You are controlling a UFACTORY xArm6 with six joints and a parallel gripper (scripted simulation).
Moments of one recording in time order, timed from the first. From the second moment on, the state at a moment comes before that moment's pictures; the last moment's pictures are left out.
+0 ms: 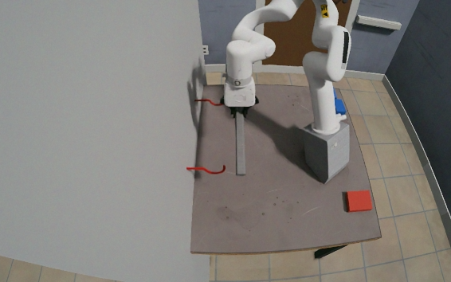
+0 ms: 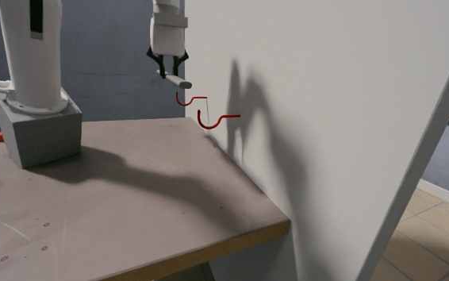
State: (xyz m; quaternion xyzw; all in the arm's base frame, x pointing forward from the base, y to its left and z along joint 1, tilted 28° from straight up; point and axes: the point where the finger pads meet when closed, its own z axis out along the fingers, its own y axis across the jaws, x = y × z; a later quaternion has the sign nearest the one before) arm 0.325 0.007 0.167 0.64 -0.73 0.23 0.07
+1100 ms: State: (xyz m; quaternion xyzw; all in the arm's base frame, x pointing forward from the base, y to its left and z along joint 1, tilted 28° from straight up) arm 0.382 0.002 0.181 0.64 -0.73 0.23 0.07
